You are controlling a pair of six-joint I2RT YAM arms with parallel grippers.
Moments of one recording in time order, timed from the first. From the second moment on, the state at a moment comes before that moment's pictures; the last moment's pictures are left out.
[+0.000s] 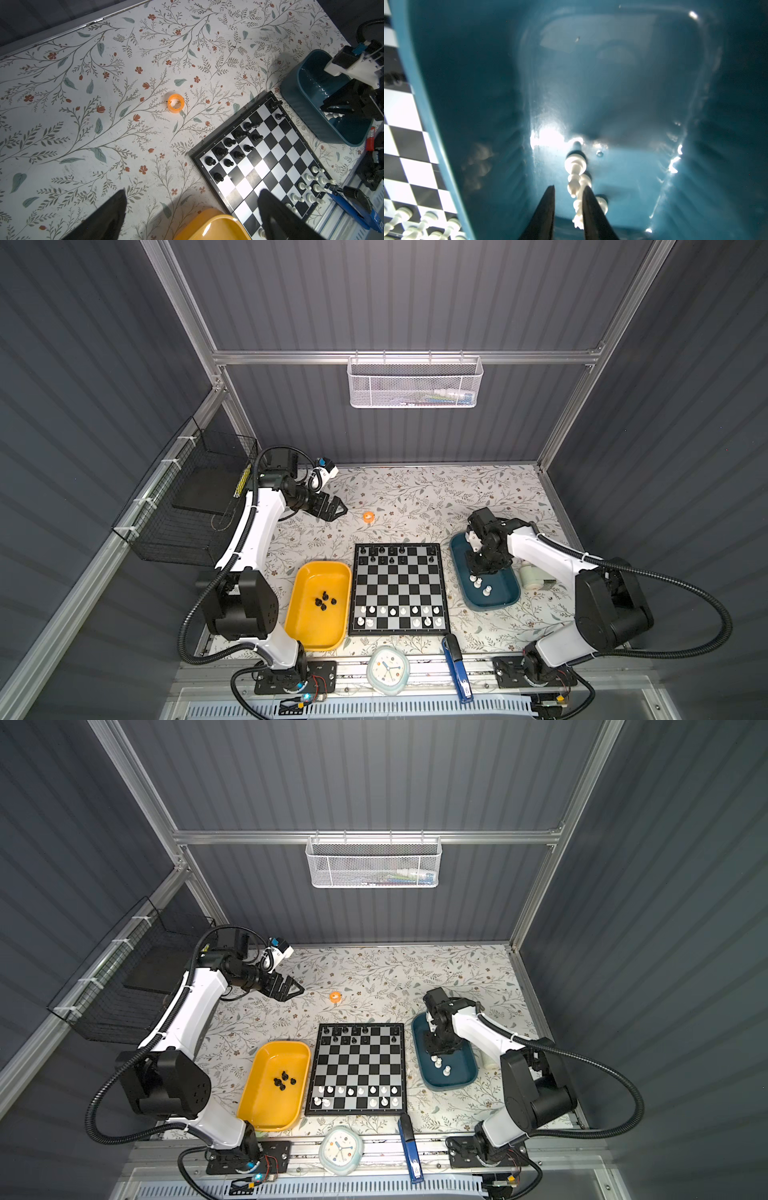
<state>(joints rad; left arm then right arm) -0.04 1.63 1.60 -1.05 0.53 0.46 0.38 1.55 0.98 -0.86 -0.06 0.24</state>
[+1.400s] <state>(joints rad) -0.04 1.63 1.60 -1.05 0.53 0.46 0.38 1.63 0.99 -0.86 -0.04 0.23</state>
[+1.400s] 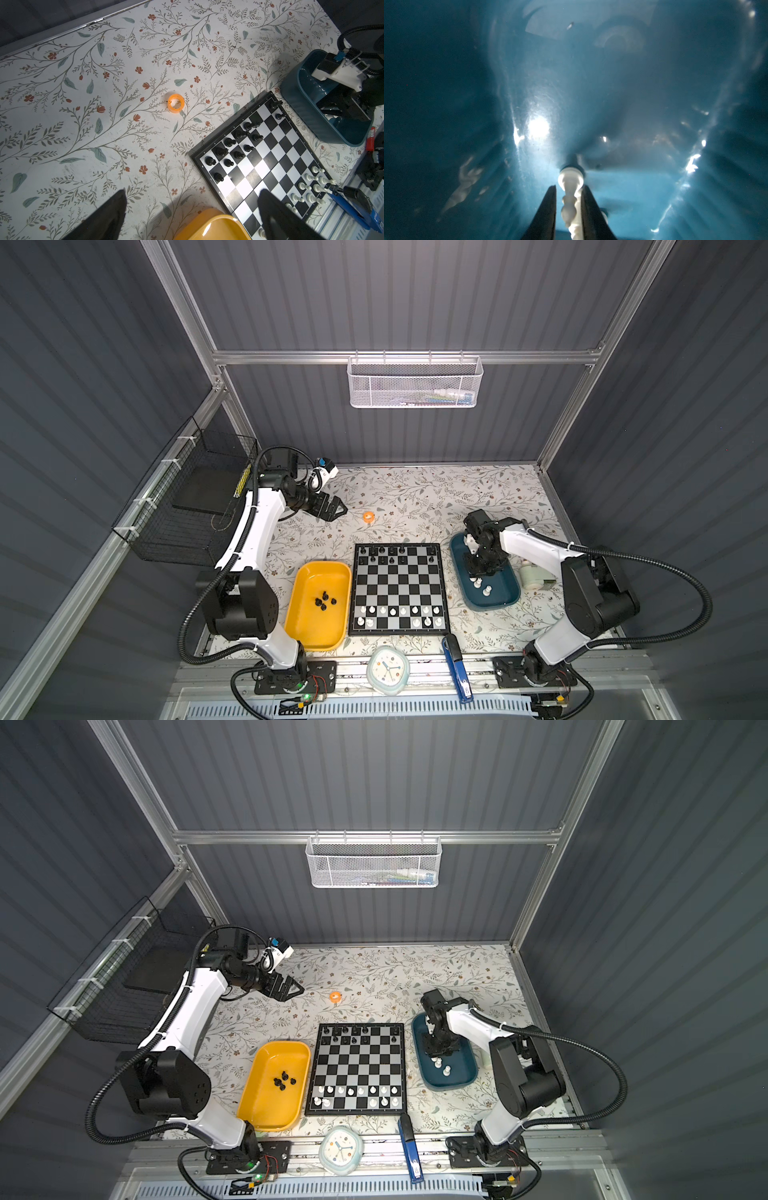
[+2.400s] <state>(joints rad) -0.04 1.63 1.59 -1.05 0.53 0.46 0.39 1.65 0.99 -0.86 -0.02 0.23</state>
